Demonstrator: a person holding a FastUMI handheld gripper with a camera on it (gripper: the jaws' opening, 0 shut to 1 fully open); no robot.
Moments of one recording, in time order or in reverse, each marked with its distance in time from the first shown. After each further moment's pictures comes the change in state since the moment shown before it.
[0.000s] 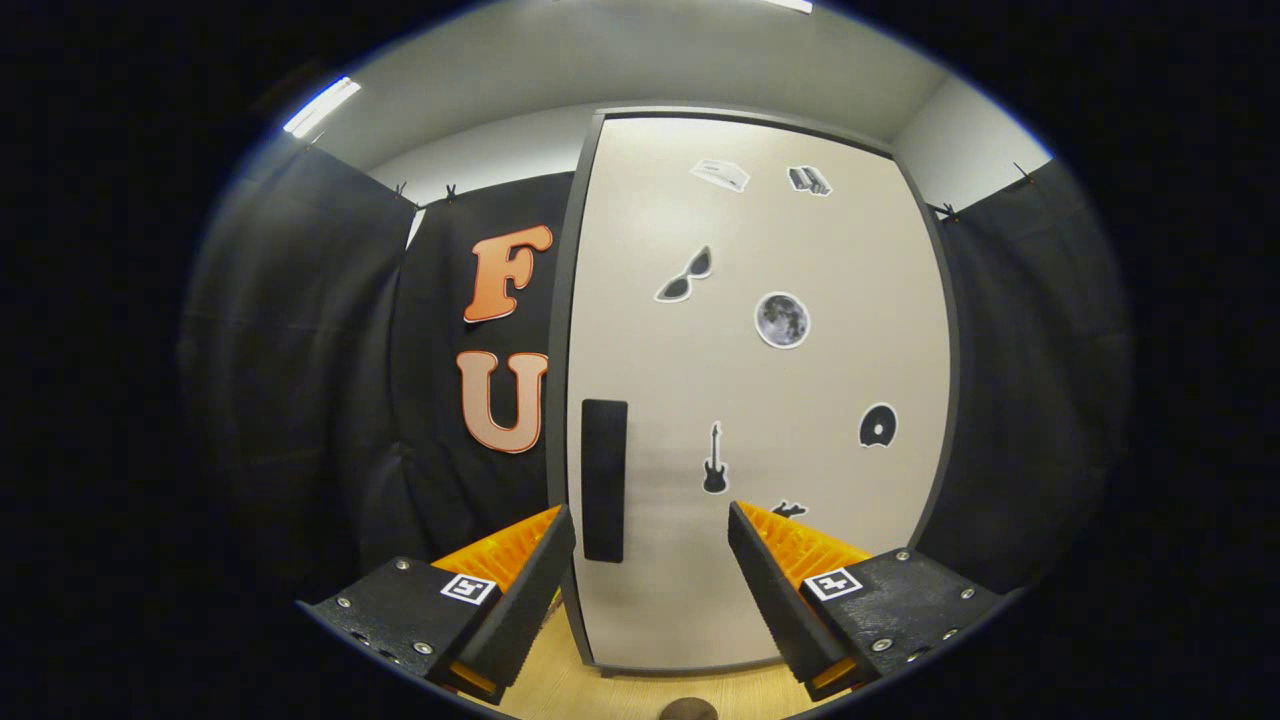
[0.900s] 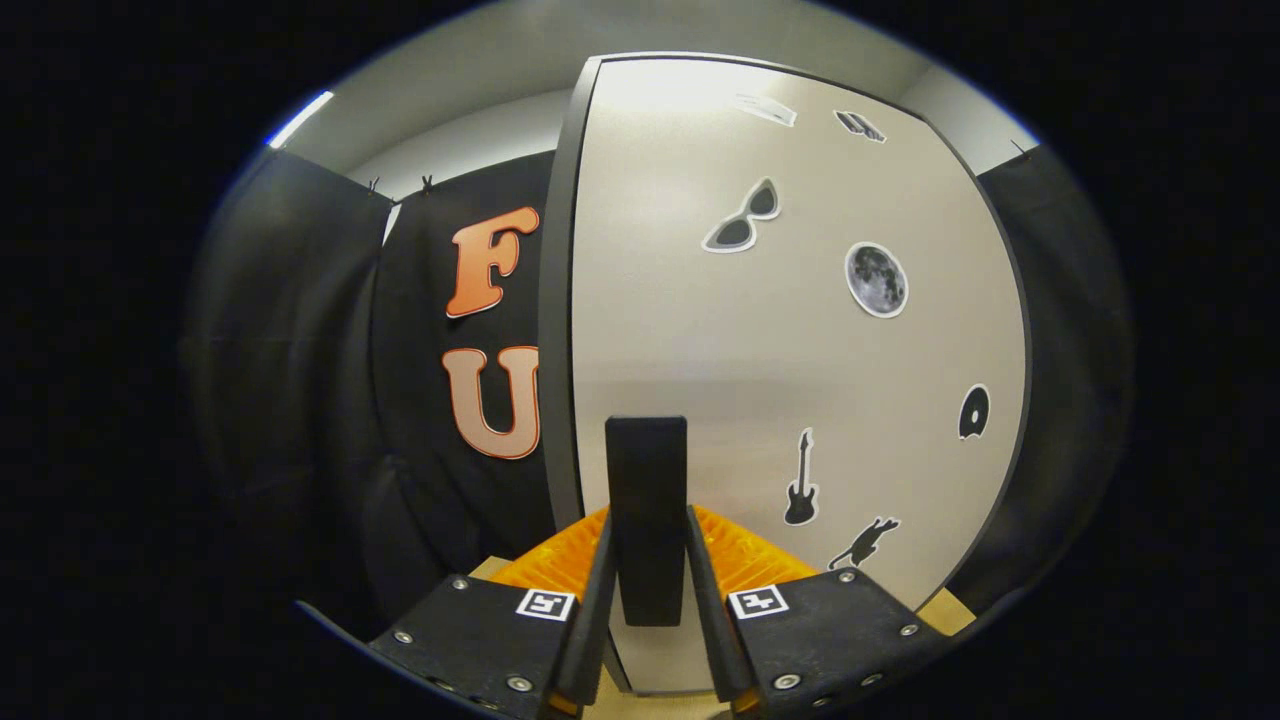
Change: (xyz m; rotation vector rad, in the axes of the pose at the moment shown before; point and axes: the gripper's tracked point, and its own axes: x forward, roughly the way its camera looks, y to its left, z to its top) arm 0.068 0.026 -0.012 0.051 0.054 -0.028
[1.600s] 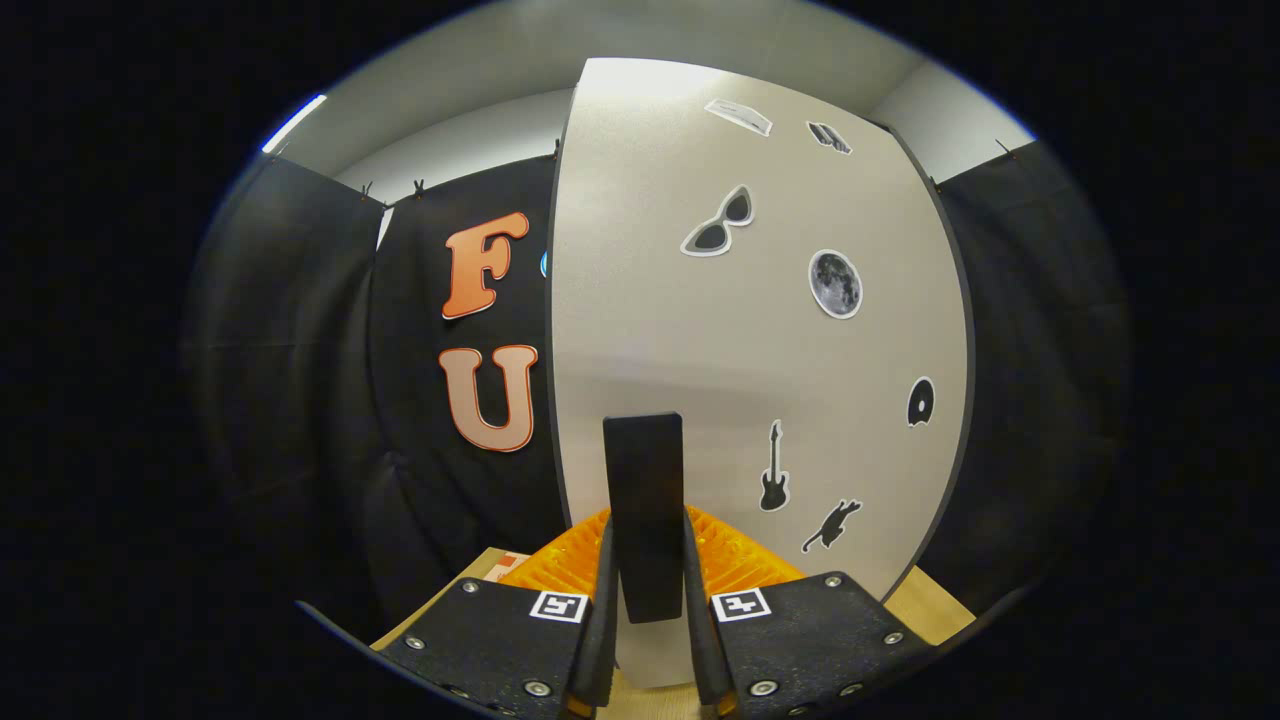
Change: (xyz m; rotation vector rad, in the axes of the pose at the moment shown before) arm -0.040 -0.008 0.008 0.038 0.023 -0.032
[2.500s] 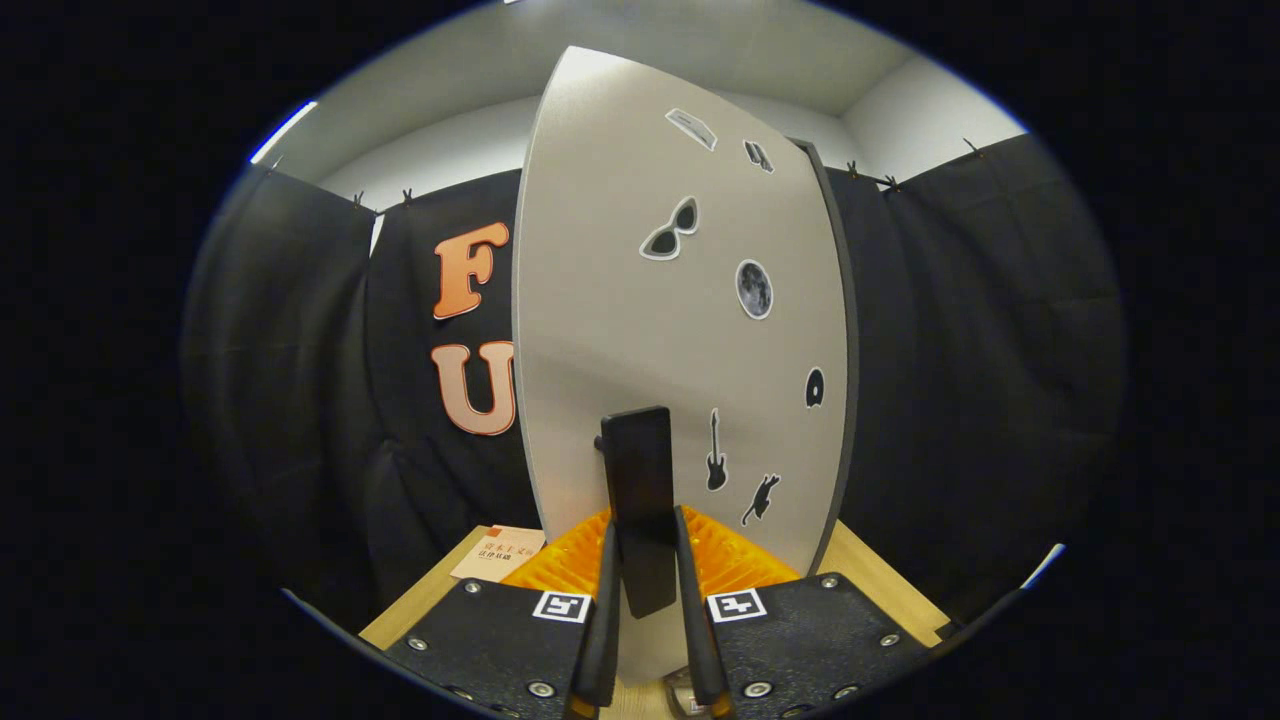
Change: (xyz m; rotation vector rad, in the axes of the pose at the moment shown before) arm -0.066 -0.041 0.004 0.005 0.017 -0.047
